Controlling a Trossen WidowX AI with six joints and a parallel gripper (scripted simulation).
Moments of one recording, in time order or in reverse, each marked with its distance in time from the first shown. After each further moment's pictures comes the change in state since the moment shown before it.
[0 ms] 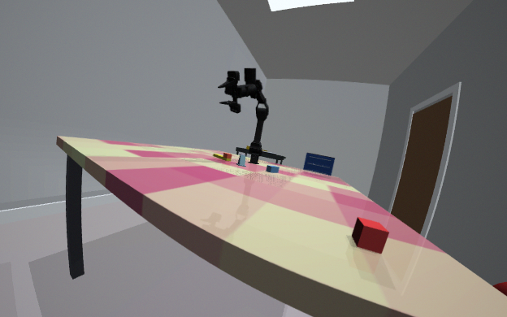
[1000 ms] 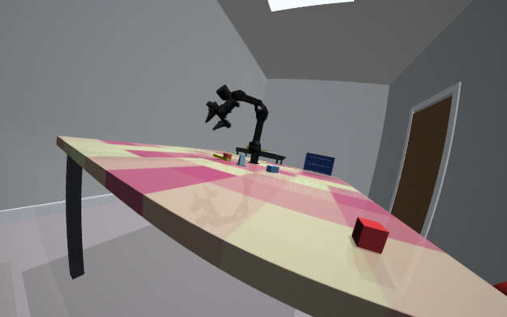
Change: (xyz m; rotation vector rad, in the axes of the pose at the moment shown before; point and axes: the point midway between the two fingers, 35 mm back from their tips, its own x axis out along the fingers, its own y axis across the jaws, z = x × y) arm 0.012 -0.166 0.130 -0.028 -0.042 -0.568
